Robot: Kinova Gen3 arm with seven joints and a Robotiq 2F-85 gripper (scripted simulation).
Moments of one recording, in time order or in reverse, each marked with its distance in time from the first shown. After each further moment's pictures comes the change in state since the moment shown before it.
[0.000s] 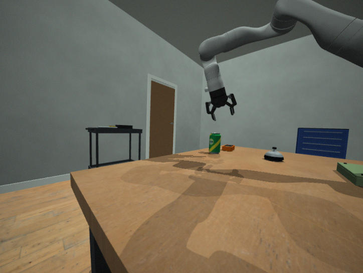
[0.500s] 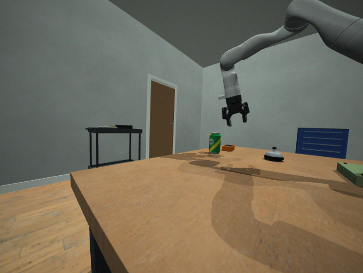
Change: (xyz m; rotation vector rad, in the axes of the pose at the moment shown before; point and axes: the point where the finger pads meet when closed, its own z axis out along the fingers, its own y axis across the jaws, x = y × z) arm 0.011 0.064 0.061 0.119 -0.132 -0.294
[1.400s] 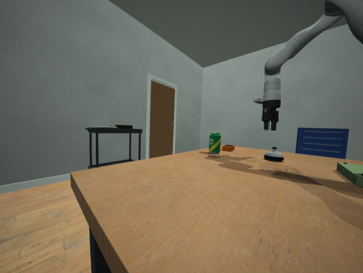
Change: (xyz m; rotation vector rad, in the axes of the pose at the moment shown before) arm -0.072 0.129 0.061 0.271 -0.006 -0.416
